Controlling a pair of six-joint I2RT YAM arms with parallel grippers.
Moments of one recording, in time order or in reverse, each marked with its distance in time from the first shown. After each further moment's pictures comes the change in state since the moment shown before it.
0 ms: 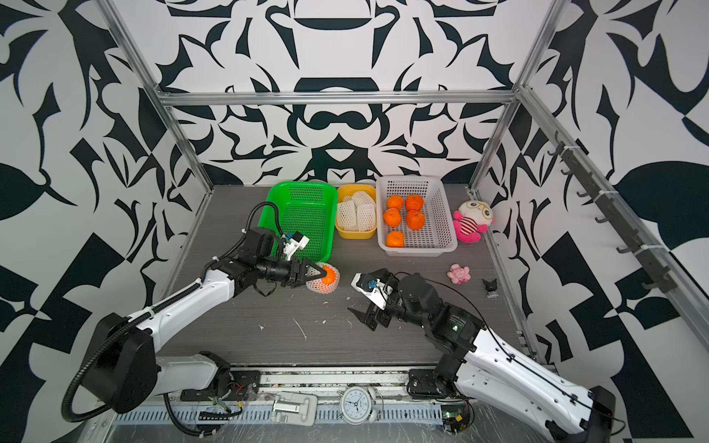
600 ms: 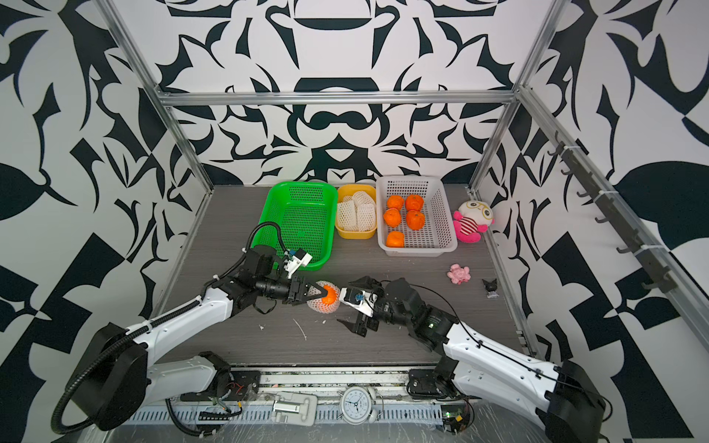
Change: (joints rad) left arm -0.064 -0.083 -0.185 0.170 0.047 -0.059; right arm 0.000 0.204 -0.169 0.383 -0.163 -0.104
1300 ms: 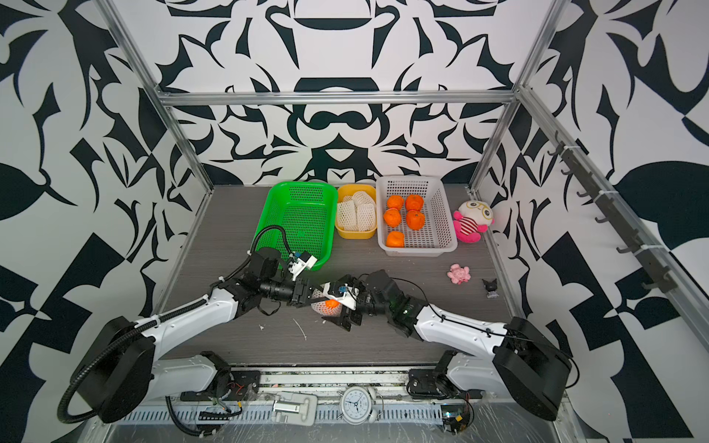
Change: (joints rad) left arm -0.034 0.052 -0.015 0.100 0.013 -0.029; right arm 0.000 0.304 0.048 0.242 -0.124 0.051
